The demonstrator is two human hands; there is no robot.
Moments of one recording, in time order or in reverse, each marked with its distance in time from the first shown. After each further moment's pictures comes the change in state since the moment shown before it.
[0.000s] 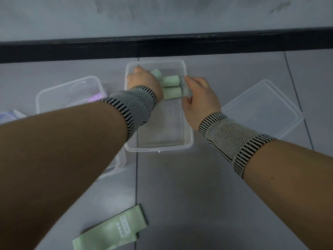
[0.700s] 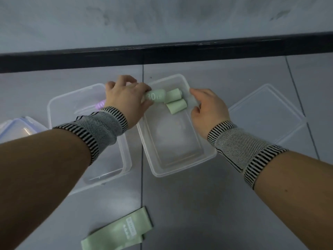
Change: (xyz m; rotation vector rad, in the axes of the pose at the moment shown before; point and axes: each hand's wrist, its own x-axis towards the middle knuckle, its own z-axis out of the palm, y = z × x) left_hand -0.013 -0.067 -0.030 0.321 0.117 0.558; right_hand -0.010 0.004 -0.009 0.001 -0.011 0.003
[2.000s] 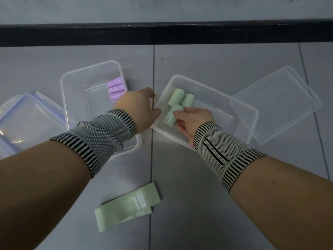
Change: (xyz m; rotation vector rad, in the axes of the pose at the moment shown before) left_hand -0.058 0.002 -0.004 -0.209 -0.275 -0.166; right_hand -0.041 -0.038 0.062 1.015 -0.075 0.762
